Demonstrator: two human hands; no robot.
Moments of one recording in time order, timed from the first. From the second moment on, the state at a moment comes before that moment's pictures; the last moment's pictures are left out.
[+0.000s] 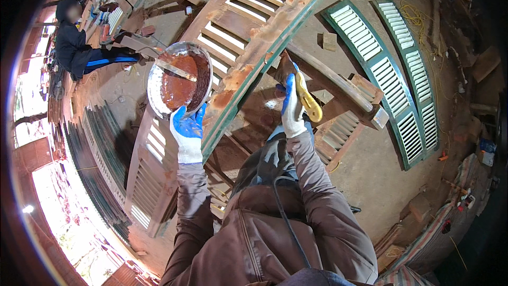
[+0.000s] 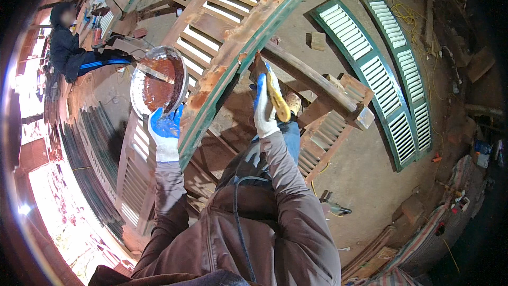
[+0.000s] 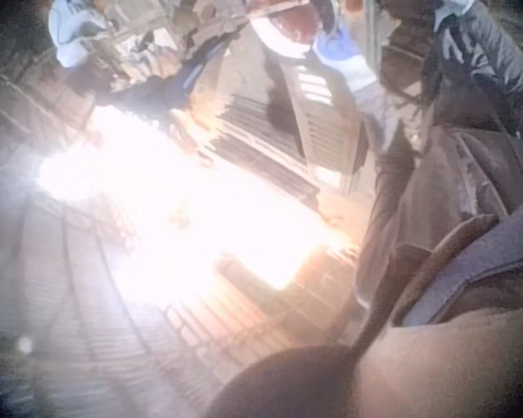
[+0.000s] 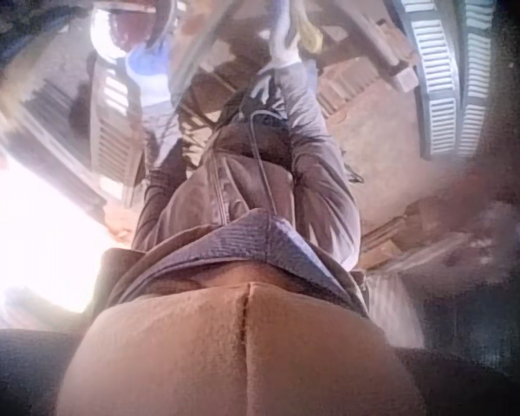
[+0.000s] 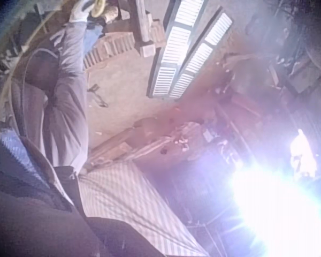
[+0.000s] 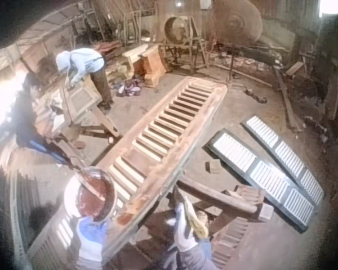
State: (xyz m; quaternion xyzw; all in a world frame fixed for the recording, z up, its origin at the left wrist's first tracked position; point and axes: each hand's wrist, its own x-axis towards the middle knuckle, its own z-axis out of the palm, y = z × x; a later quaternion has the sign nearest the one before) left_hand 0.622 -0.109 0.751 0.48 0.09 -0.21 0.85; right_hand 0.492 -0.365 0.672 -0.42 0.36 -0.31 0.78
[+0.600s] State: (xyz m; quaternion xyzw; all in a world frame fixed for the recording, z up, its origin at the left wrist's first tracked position) left_hand 0.470 -0.218 0.796 0.49 0.21 -0.45 0.72; right_hand 0.428 -0.344 0.763 -0.46 0.30 -0.25 0.80
